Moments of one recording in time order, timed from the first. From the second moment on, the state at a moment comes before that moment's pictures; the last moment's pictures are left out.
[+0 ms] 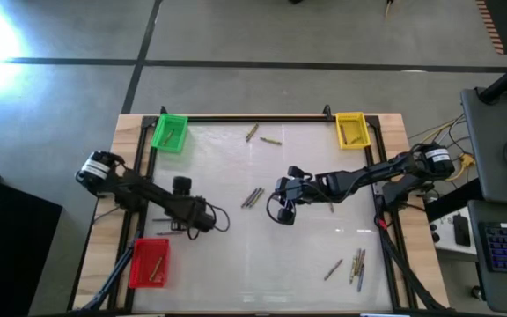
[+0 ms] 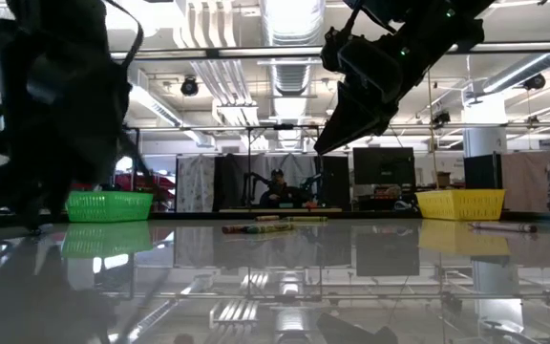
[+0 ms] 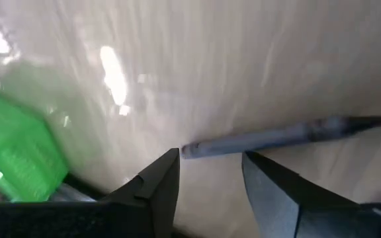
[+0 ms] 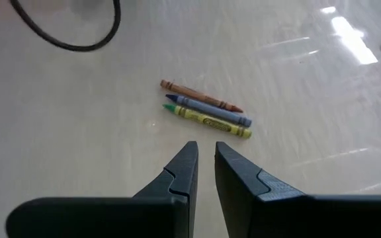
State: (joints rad) left arm -0.32 1.67 0.80 -1.07 -0.39 -0.38; right arm 0.10 1.57 0.90 -0.10 0.21 0.26
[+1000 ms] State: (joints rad) left arm -0.31 1.51 0.71 -0.69 -0.43 -0.26; right arm 0.11 1.48 0.90 -0.24 0.12 0.24
